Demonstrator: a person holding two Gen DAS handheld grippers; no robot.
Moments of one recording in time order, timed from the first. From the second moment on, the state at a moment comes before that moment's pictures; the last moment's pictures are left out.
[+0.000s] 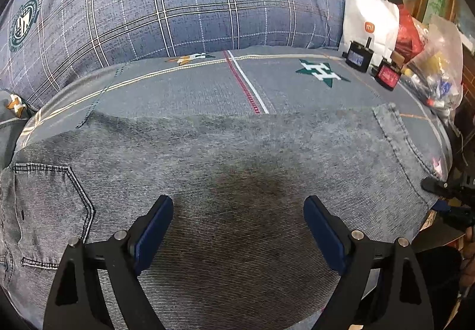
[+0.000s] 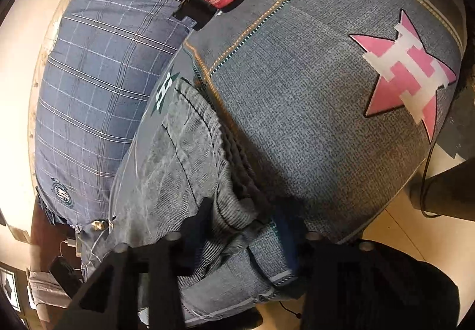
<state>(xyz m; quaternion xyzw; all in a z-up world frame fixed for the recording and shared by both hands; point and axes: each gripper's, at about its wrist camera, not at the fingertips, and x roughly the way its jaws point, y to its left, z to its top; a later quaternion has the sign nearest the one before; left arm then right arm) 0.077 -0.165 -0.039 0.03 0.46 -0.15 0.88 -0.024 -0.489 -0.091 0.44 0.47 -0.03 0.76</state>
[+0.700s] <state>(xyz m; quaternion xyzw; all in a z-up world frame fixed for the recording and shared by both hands) 0.064 -0.190 -0.047 0.16 0.46 -0.13 0.86 -0.001 -0.457 -0.057 0.33 0.50 -0.04 0.80</state>
